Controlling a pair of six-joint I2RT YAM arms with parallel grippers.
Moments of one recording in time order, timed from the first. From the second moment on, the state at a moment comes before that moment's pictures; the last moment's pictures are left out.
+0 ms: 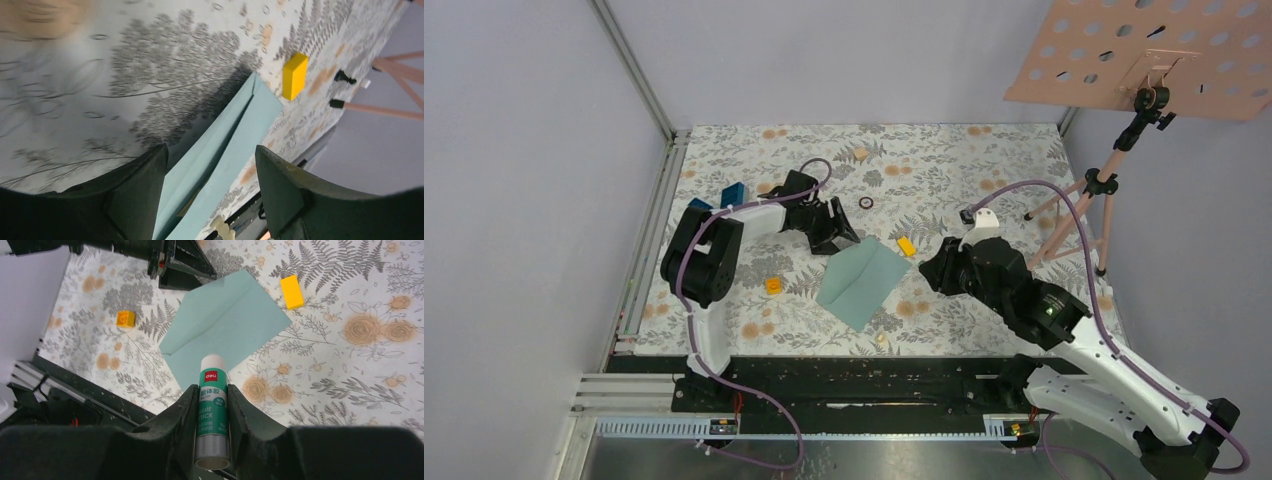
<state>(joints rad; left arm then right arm) -0.38 1.96 1.21 -0.26 0.53 -0.77 0.80 0.75 0.79 -0.53 0.20 0.59</state>
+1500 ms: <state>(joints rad) -0.37 1.60 0.49 0.32 0.61 -1.28 0.77 1.88 1.51 -0.93 -0.18 0.27</state>
